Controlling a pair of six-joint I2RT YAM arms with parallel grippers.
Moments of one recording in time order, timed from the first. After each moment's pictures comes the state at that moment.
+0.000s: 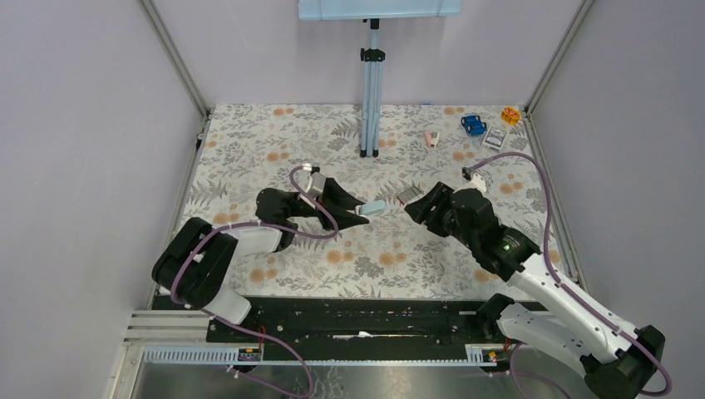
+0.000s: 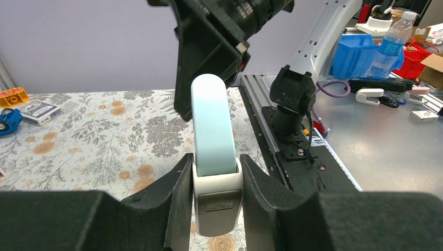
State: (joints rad) left arm -0.51 1.51 0.56 1.49 1.16 -0.51; right arm 0.68 0.86 0.76 -0.42 0.16 0.98
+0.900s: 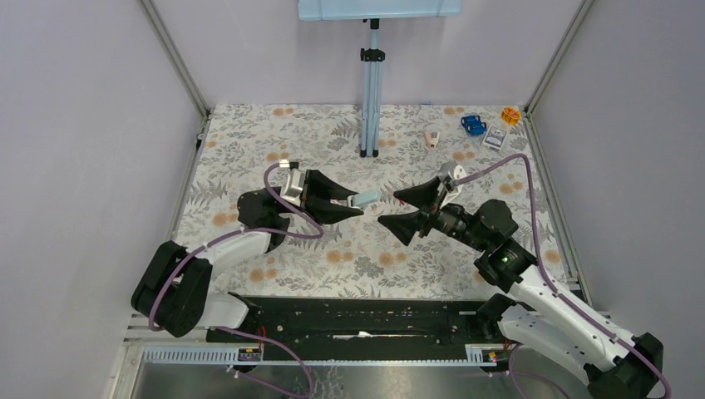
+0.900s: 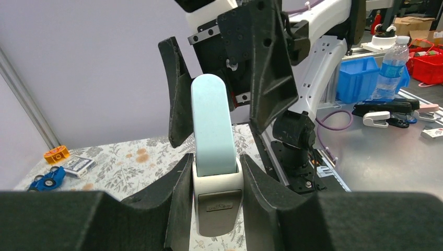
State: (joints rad) left arm -0.50 1.35 0.60 1.49 1.11 -0.57; right arm 0.68 0.74 0.62 0.18 -0.33 0.40
